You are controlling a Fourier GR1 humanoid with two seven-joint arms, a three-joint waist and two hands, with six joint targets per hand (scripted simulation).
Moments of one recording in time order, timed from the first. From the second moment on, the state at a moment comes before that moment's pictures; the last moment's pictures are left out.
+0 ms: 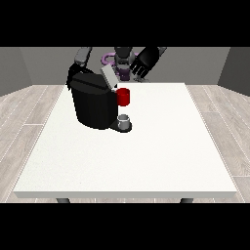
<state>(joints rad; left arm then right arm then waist) -1.05 0.36 0.09 -0.77 -0.71 -0.44 -0.05 -0.32 -0.03 0.00 -1.22 0.18 -0.17 -0.04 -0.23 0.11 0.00</state>
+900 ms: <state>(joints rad) -1.22 0.43 0.12 -0.70 -0.73 -0.43 -0.05 -0.43 -0.07 -0.04 -1.27 0.16 -0.17 0.00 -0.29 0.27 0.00</state>
